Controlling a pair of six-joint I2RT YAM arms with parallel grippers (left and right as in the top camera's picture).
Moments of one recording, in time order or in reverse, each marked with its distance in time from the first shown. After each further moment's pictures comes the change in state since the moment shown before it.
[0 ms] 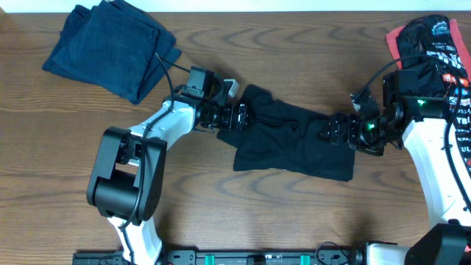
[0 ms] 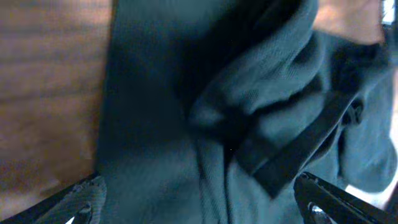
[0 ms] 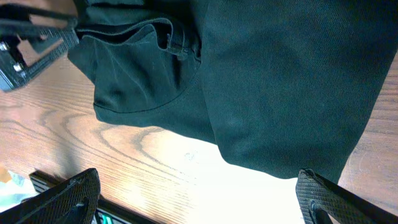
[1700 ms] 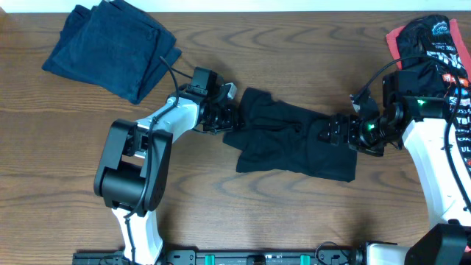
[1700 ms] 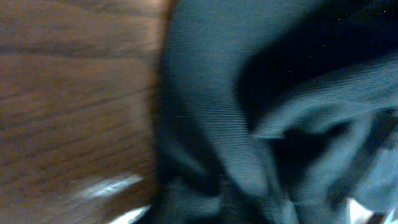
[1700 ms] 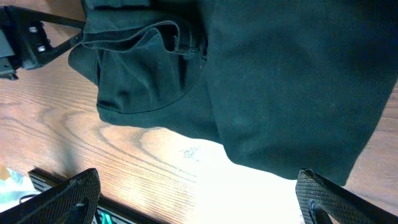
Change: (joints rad) left arm -0.009 0.071 0.045 -0.098 -0.035 -0.118; right arm 0.000 0.000 0.000 -0.007 0.000 -0.007
